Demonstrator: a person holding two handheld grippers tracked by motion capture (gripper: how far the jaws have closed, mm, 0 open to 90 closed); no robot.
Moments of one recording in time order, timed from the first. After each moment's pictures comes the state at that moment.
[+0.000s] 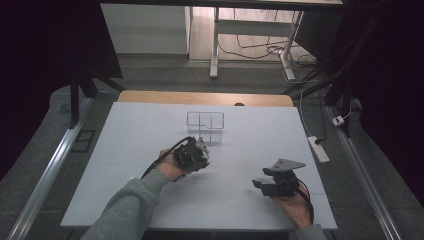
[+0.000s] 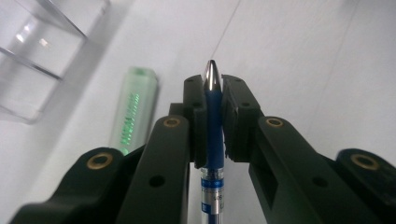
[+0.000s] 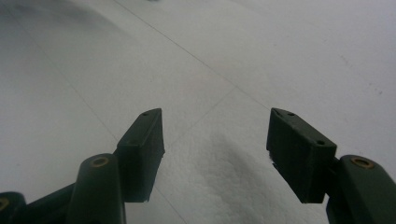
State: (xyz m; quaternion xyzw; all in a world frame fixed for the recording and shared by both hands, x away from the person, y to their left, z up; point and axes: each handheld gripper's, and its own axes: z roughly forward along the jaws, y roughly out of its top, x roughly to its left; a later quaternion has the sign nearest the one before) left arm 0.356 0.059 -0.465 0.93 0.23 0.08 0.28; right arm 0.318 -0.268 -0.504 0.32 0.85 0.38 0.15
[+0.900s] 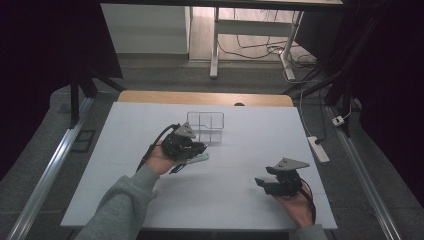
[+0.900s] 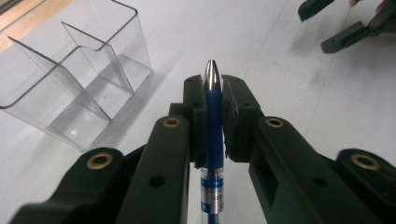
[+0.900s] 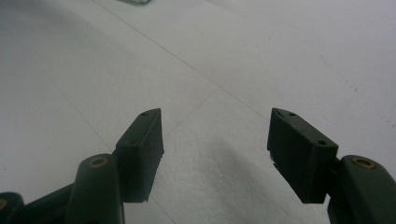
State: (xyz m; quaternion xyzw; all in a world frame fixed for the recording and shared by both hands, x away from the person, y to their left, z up) left arm 0.357 0.092 -0.433 0.87 0.26 0.10 0.40; right arm 0.319 -0.275 -0.503 0.33 0.85 0.38 0.16
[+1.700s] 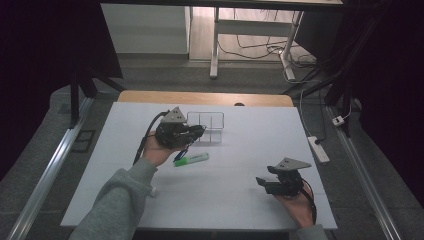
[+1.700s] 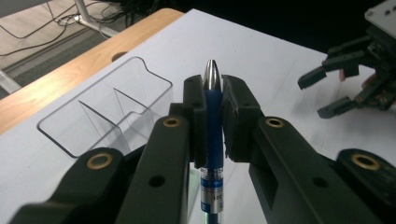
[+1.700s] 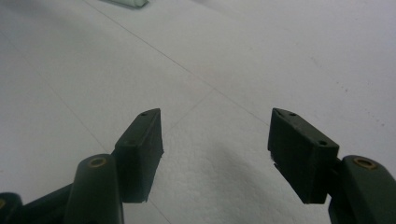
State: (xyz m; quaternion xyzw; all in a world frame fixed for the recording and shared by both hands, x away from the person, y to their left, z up) left arm 0.364 0.107 -0.401 0.82 0.28 0.15 0.48; right arm 0.318 -0.278 -0.501 0.34 0.84 0.39 0.17
